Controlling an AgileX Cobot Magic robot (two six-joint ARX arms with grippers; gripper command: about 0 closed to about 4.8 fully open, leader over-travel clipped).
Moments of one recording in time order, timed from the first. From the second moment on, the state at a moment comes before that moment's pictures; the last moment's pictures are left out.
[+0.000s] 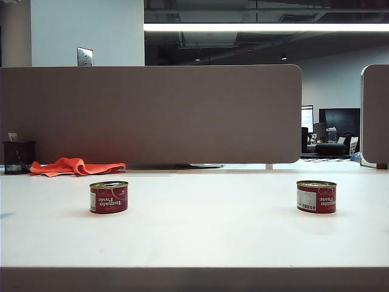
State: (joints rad) left arm -0.09 0.71 0.73 -0.20 0.35 -0.05; right arm 0.10 0.76 0.85 -0.18 -0.03 -0.12
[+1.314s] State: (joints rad) left arm -0.23 0.92 1.08 -0.66 0.38 0.08; right arm 0.25 1.44 1.11 -0.51 -0.05 -0.01
